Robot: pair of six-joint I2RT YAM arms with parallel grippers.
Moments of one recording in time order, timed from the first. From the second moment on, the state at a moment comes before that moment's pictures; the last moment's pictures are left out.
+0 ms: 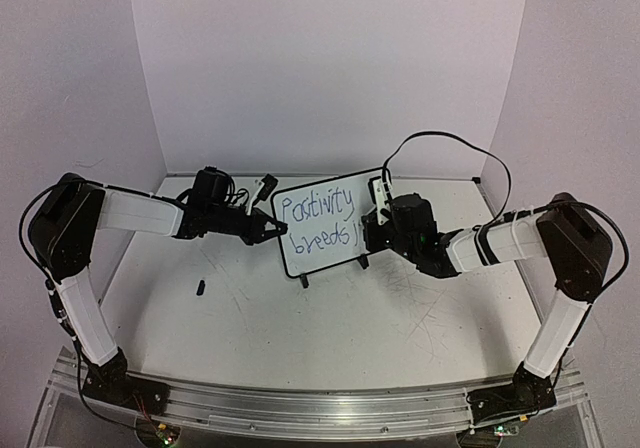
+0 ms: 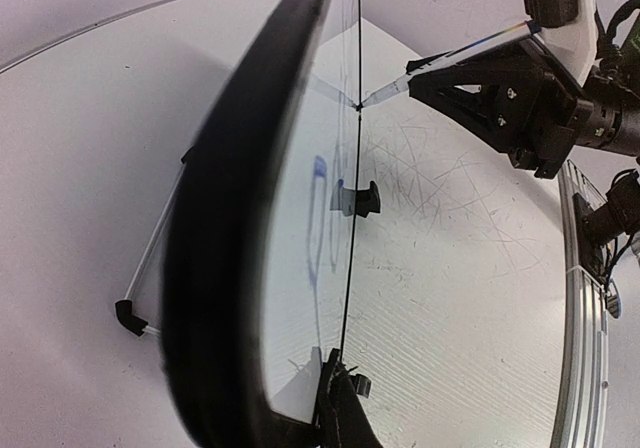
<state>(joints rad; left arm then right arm) -0.51 1.80 1.05 0.18 0.65 -0.01 0.72 1.78 0.94 0.47 0.26 0.12</state>
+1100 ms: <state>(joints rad) -0.51 1.80 1.05 0.18 0.65 -0.01 0.72 1.78 0.91 0.46 0.34 0.14</state>
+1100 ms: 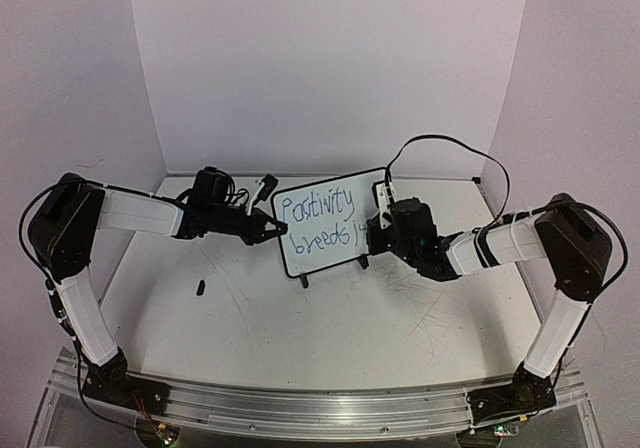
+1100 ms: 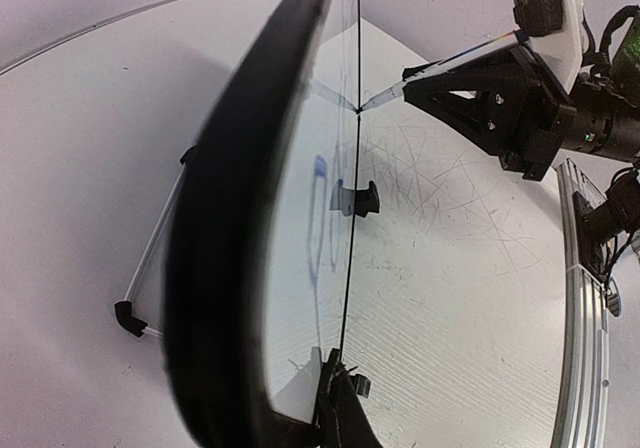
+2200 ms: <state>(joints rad) -0.51 1.80 1.05 0.17 0.65 -0.01 0.72 1.79 0.93 0.47 0.31 0.13</state>
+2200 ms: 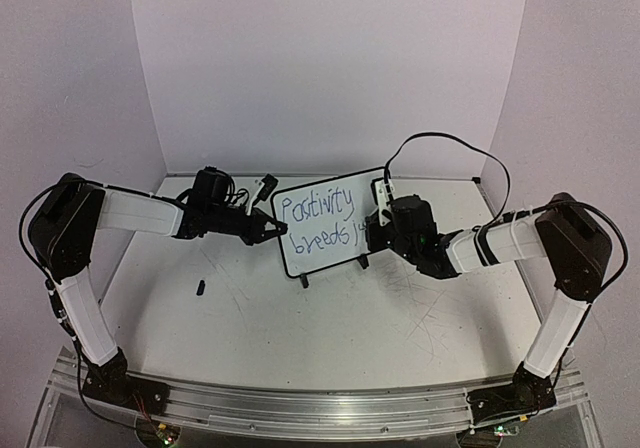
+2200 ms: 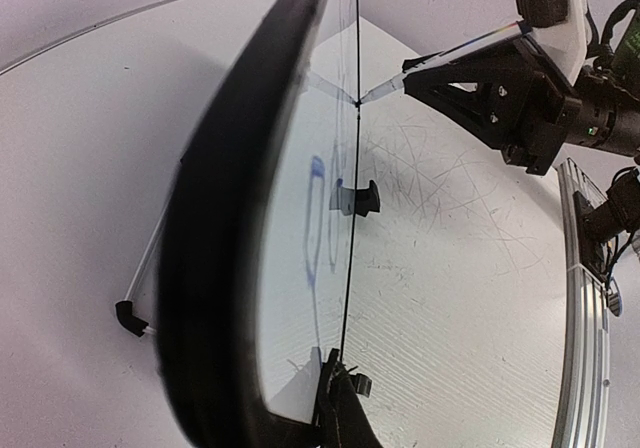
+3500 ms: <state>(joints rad) -0.51 1.80 1.05 0.17 0.65 0.00 0.70 1.71 0.88 0.50 0.30 0.12</state>
